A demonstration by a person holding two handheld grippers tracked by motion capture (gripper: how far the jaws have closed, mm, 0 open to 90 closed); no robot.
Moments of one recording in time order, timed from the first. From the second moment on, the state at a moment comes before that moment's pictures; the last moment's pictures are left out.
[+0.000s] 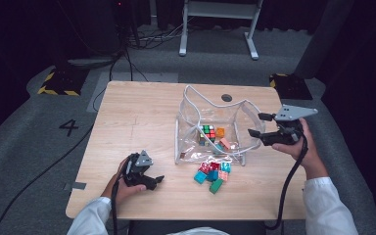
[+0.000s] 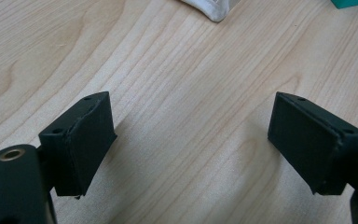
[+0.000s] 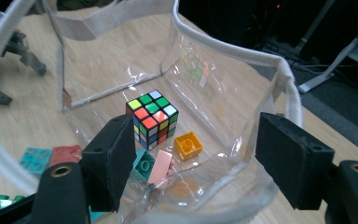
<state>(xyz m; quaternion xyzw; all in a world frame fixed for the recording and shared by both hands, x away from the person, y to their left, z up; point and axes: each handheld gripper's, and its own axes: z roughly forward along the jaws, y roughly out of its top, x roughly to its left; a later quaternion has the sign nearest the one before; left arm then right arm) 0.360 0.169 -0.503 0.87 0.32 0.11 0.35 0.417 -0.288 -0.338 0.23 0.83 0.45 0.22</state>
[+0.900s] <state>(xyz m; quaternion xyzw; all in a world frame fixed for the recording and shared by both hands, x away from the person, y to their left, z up) 0.360 0.169 -0.503 0.87 0.32 0.11 0.35 0.352 -0.331 -0.425 0.28 0.83 0.45 0.19</state>
